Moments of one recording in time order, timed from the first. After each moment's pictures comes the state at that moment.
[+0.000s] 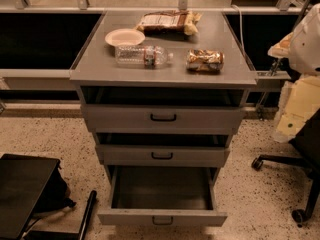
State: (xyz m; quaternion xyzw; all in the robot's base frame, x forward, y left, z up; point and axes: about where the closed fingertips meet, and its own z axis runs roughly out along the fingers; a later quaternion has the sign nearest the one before) arm 0.438 -0.217 0.976 -0.60 0.78 -0.03 0.16
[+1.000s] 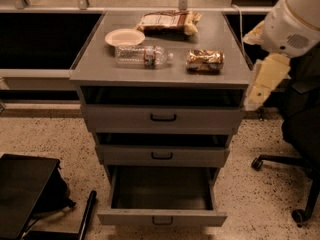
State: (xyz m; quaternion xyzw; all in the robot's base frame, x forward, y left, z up) arm 0.520 -0.206 0.964 -0.62 0.76 0.00 0.20
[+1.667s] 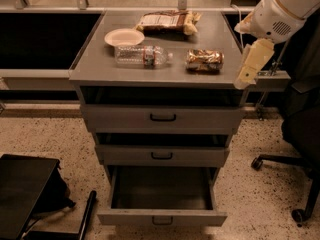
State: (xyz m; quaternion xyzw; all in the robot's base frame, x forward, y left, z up) arm 0.592 -0.201 0.959 -0.62 0.75 0.03 0.24
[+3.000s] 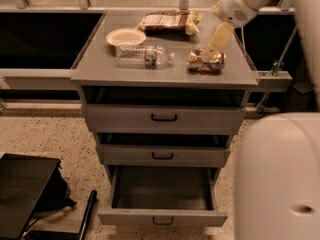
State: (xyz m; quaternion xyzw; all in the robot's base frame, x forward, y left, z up) arm 0.726 -0.161 0.950 -0.61 0.73 0.06 0.31
